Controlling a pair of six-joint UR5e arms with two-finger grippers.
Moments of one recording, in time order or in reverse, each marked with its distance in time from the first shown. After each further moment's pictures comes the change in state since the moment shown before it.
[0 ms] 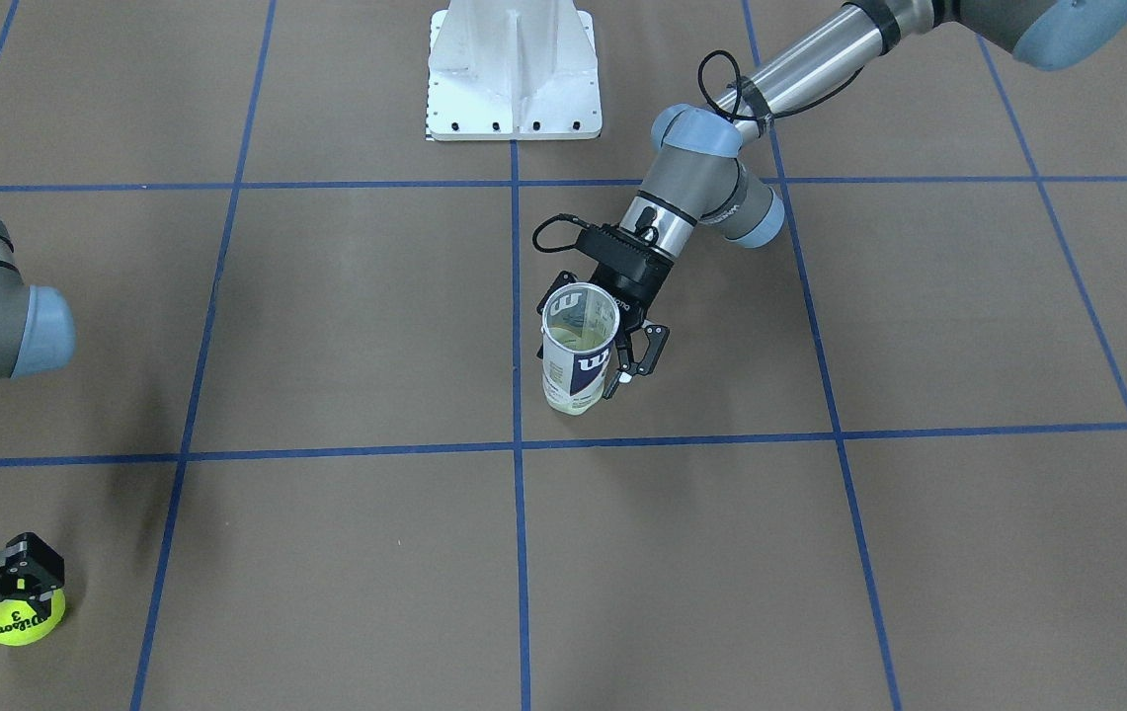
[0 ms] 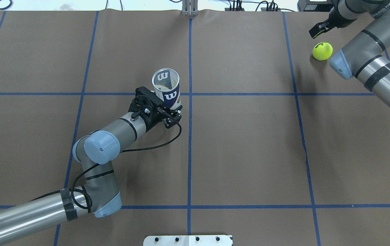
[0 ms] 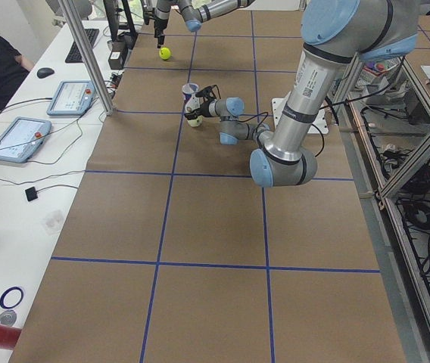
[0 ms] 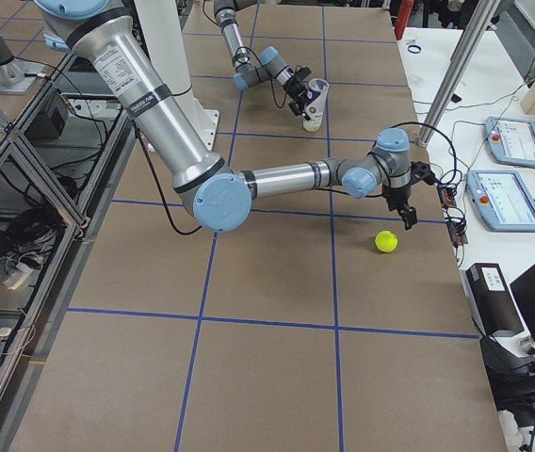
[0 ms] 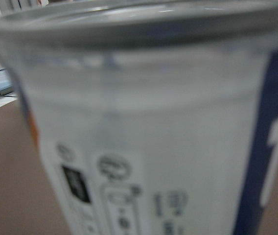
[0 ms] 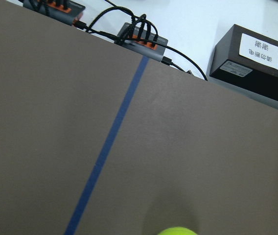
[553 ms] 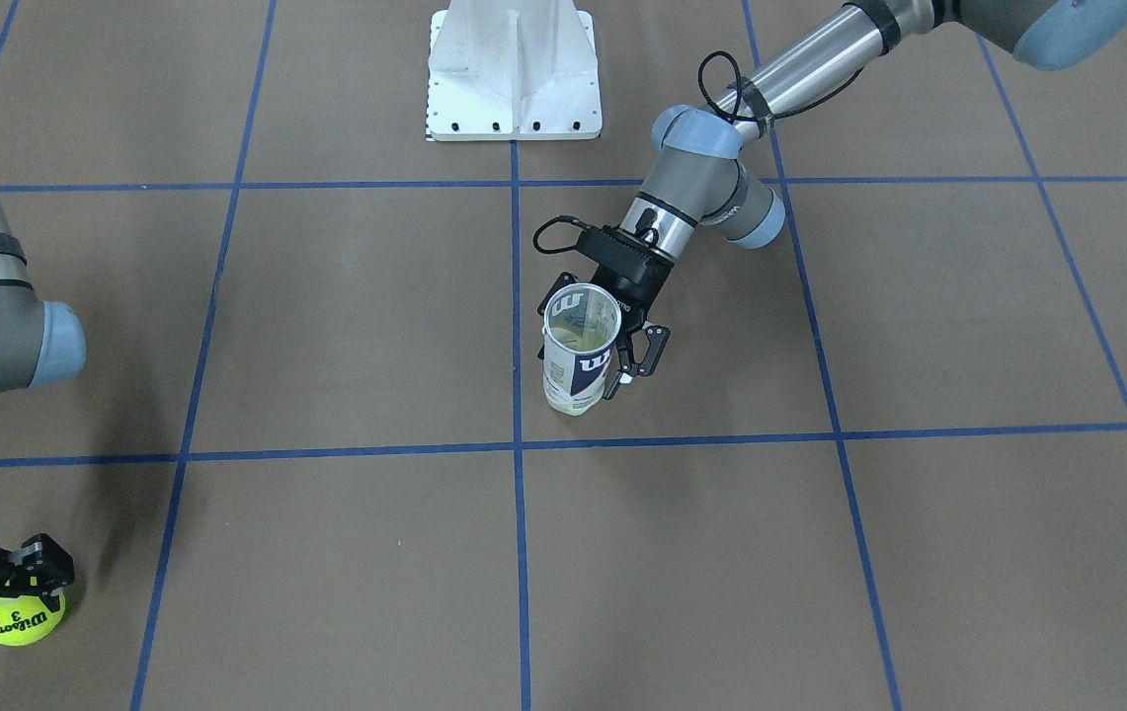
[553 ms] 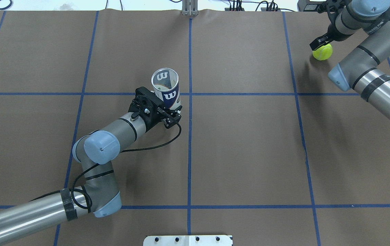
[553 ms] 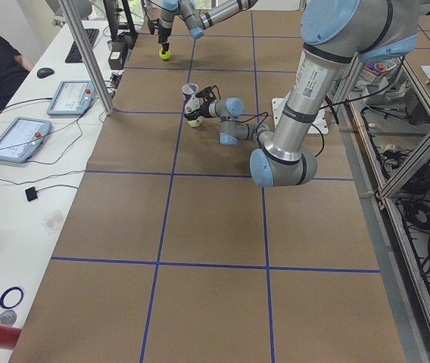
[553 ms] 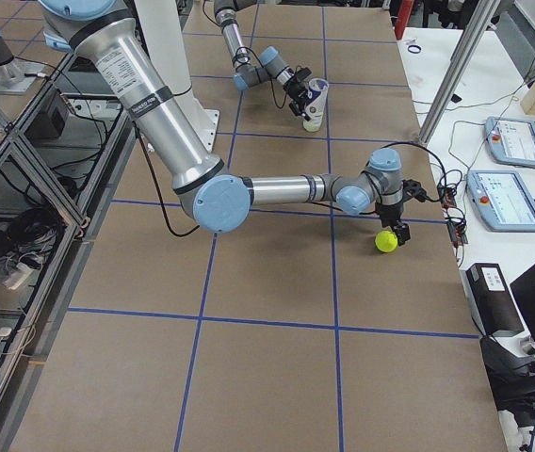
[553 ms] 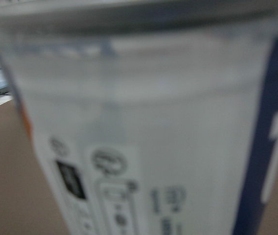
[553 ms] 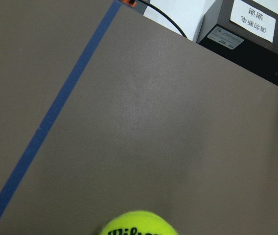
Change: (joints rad) left arm 0.000 0.000 0.003 0.000 -0.001 0.001; right arm -0.041 -0.010 -0.087 0.076 -0.035 -0.010
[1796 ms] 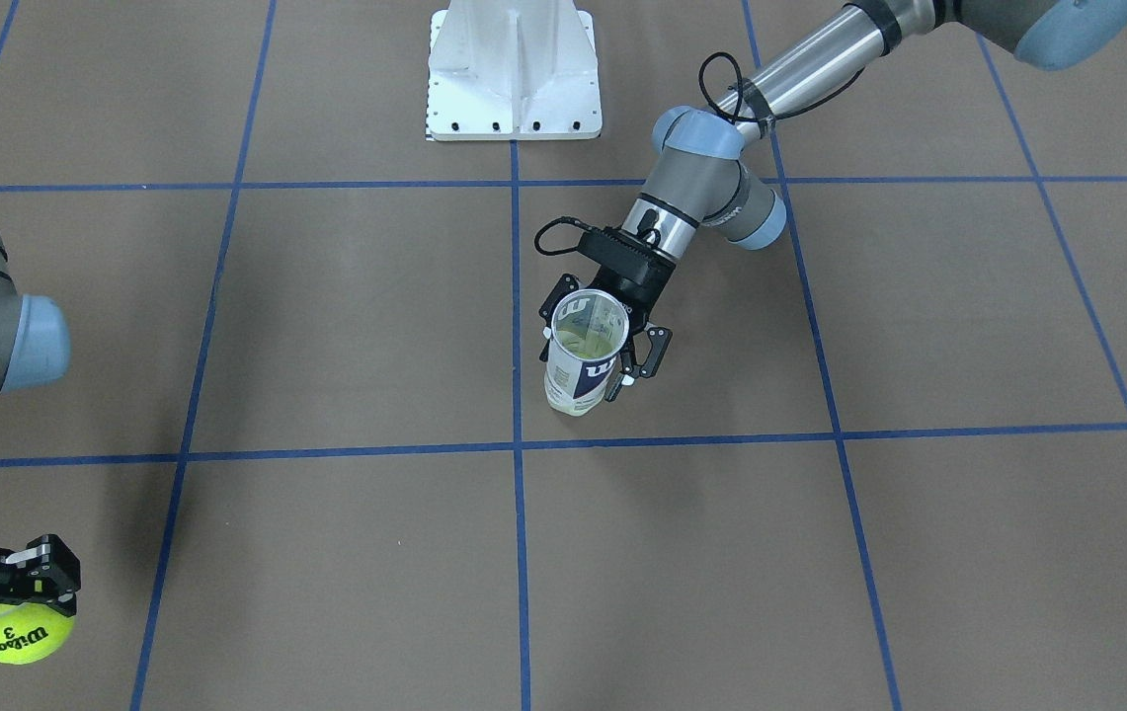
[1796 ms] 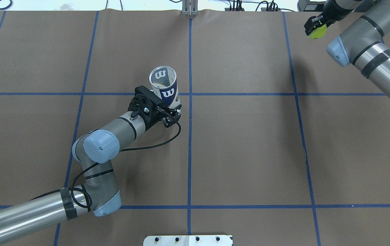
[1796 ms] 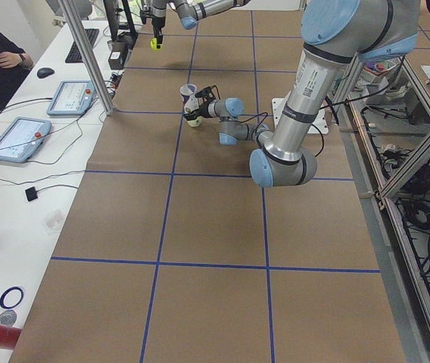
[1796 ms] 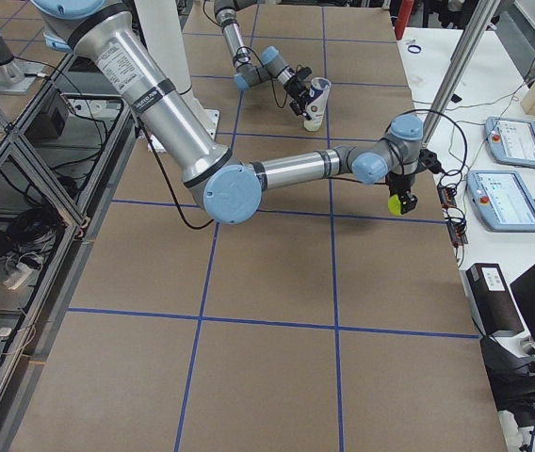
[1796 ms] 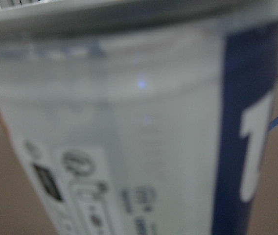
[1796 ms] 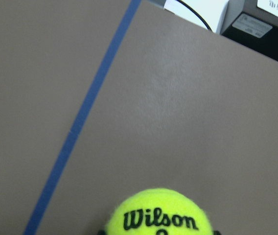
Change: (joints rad) left arm -0.005 0.000 0.000 -0.001 0.001 0.001; right arm 0.067 0.113 0.146 -0.255 0.229 0.052
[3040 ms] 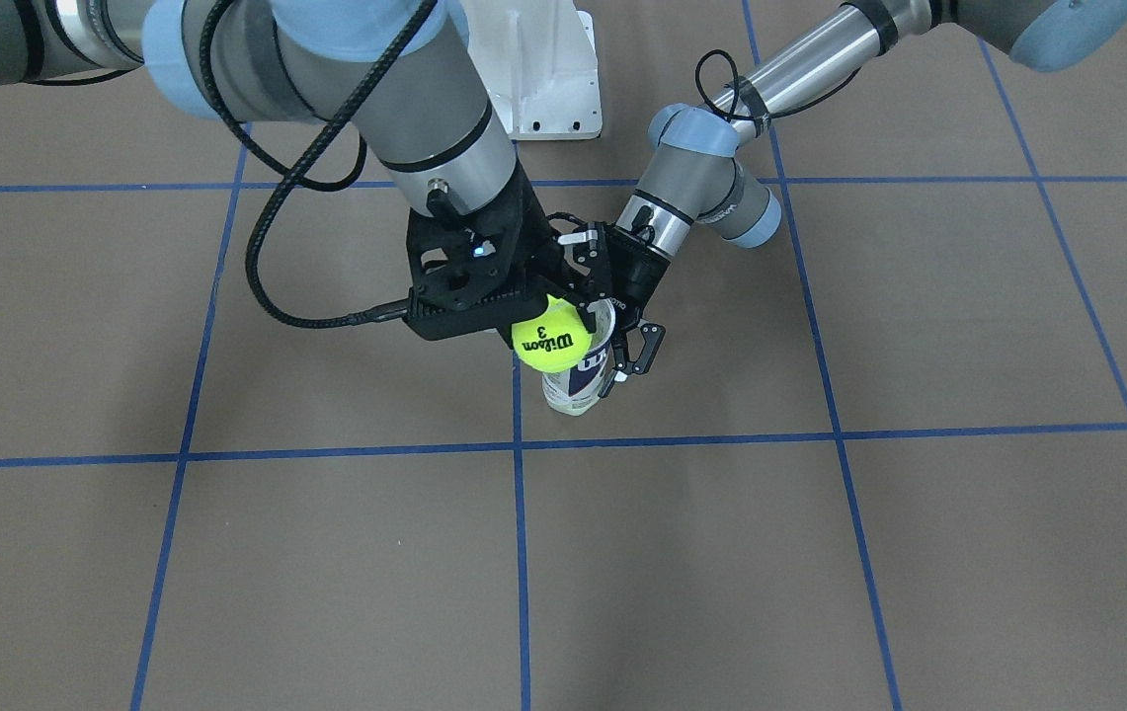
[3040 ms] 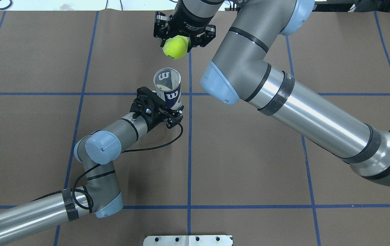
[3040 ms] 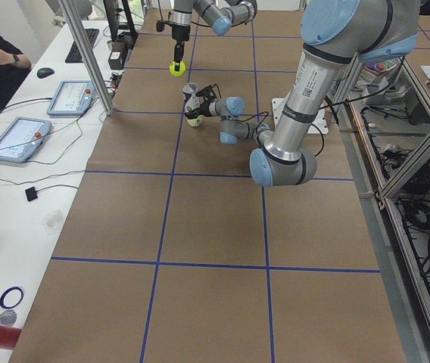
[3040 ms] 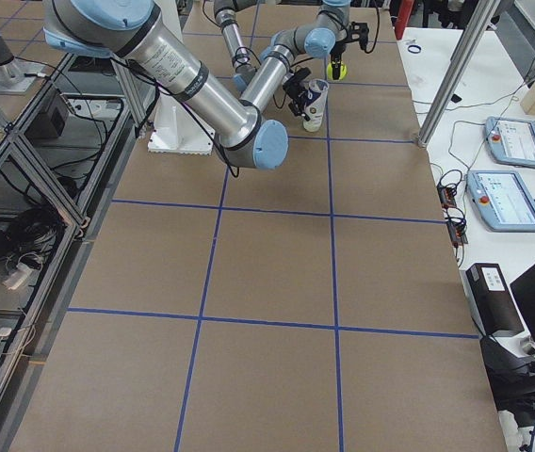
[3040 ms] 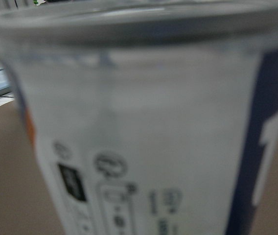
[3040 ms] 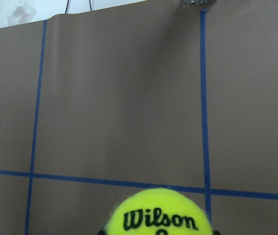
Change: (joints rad) left arm 0.007 -0.007 -0.001 -0.001 -0.001 -0.003; right arm -0.378 0.289 0.378 -0.232 -0.037 0.814
